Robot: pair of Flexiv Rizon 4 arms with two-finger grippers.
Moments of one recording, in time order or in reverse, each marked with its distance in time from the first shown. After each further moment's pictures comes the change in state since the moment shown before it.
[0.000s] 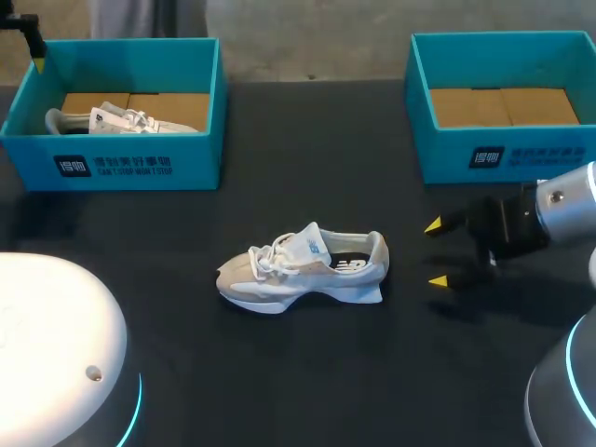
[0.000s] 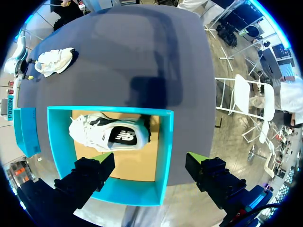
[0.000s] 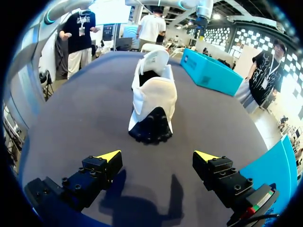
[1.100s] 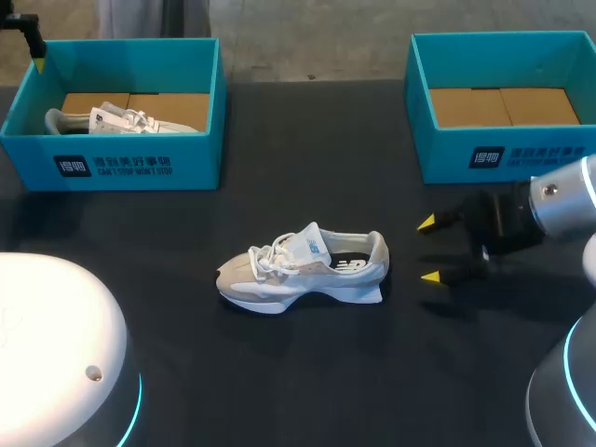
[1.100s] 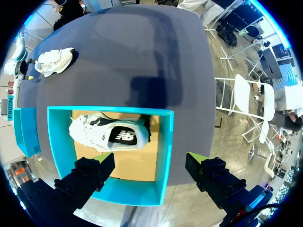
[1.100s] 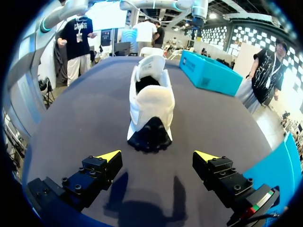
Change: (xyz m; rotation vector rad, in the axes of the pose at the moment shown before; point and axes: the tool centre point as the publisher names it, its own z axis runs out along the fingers) left arm 0.000 0.000 0.000 0.000 0.000 0.000; right arm -0.003 0.014 0.008 -0.033 0.023 0.046
